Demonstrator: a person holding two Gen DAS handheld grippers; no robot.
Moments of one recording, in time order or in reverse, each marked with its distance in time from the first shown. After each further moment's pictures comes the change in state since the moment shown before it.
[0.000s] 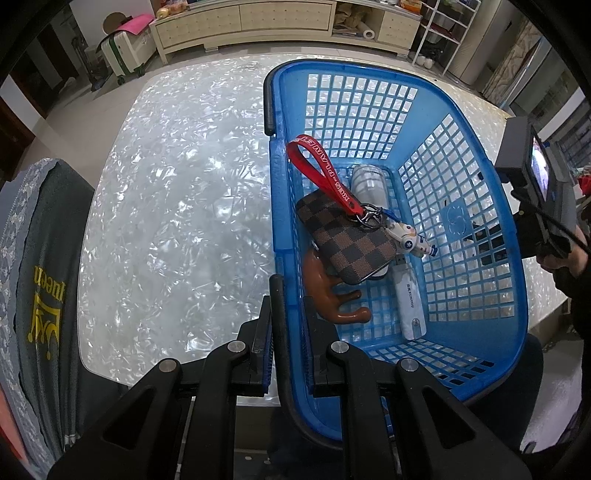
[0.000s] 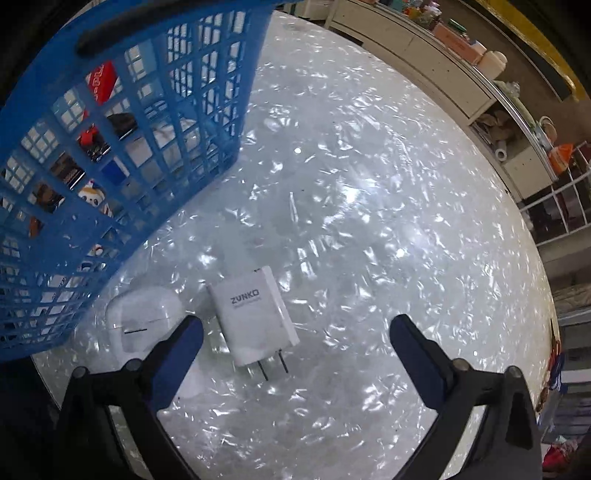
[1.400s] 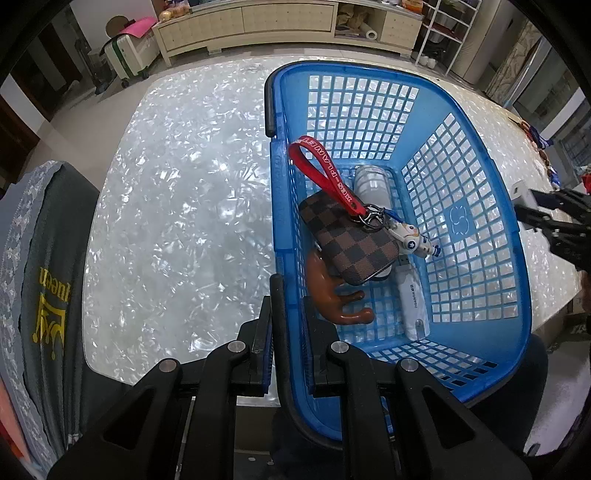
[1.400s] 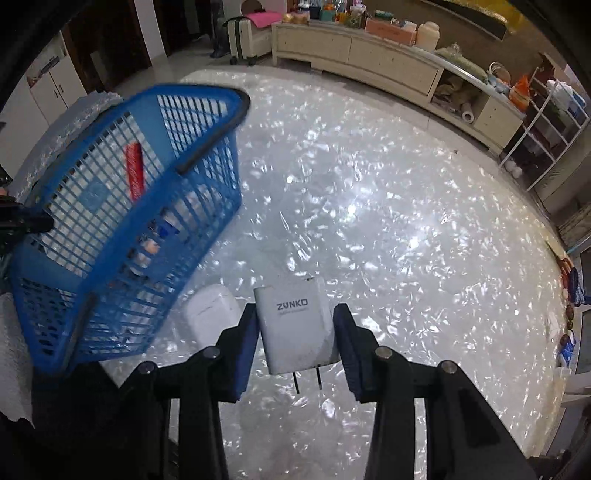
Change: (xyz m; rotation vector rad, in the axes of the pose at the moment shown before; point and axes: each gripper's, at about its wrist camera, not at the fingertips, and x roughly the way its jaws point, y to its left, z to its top) left arm -0.001 -0.002 -0.001 0.004 -0.009 0.028; right arm -0.125 -0.001 -0.077 0.304 -0.132 0.072
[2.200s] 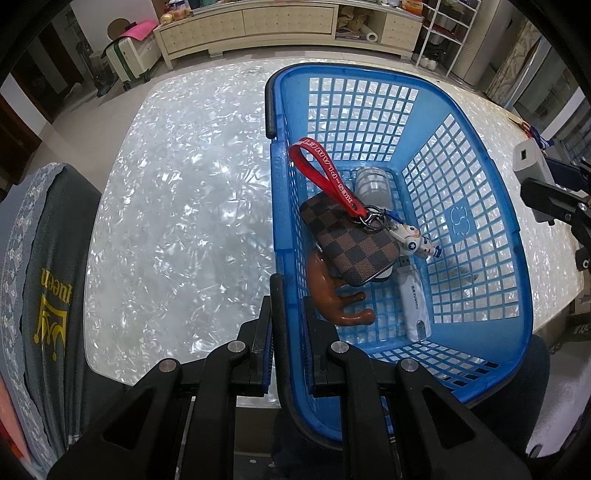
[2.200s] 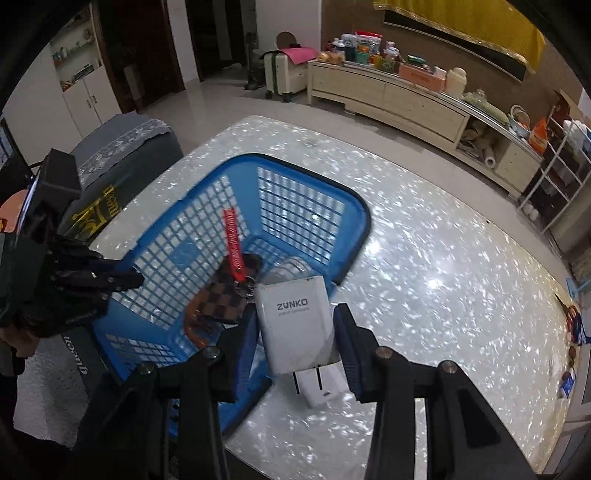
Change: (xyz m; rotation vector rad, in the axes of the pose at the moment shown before) left arm -0.001 -0.001 -0.001 0.000 -0.010 0.007; right arm -0.044 0.085 0.067 -0.074 -0.130 0.081
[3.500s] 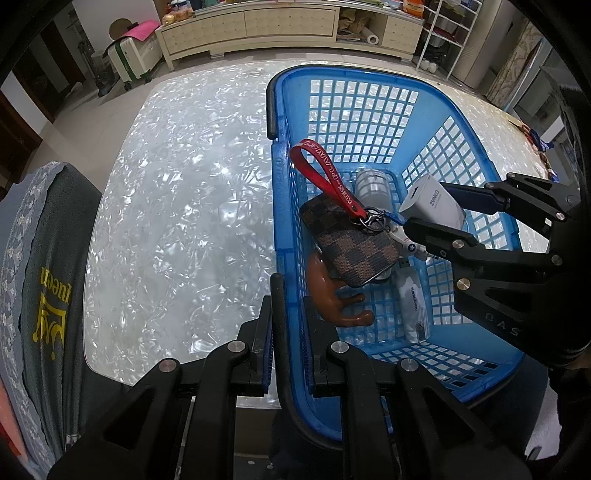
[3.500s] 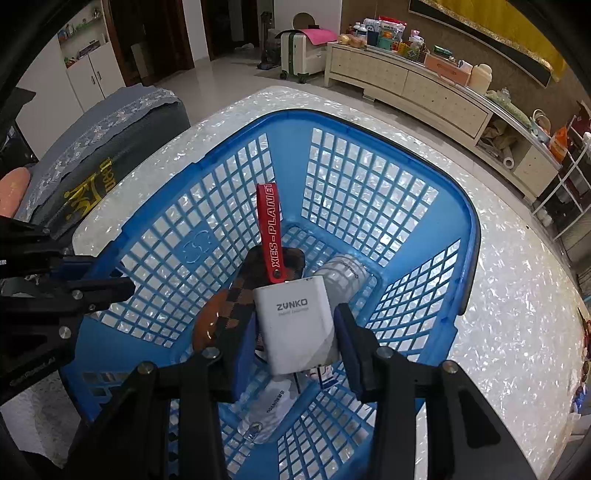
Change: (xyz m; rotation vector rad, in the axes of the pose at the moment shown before) left arm -0.001 0.000 -0.002 -0.006 -0.009 -0.004; right arm 0.081 0.046 0.010 -0.054 0.066 0.001
